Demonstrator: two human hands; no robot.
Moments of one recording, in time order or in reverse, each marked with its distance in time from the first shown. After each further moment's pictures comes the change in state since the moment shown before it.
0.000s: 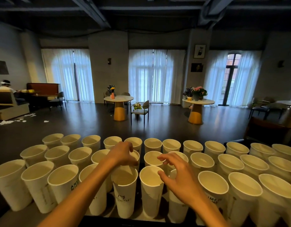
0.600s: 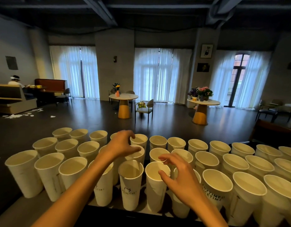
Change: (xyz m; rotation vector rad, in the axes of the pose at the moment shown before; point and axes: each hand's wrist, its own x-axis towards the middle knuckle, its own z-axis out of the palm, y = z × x) left_hand -0.022 -0.004 -0.033 -0.133 0.191 0.093; right_hand -0.011 -0.018 0.003 0.043 -0.016 -0.029
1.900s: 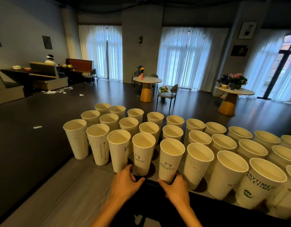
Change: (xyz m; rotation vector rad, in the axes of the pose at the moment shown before) left_hand -0.187 -0.142 0.076 -0.198 0.011 -0.438; right_hand -0.045 0.030 0.207 -0.001 -0.156 0.784
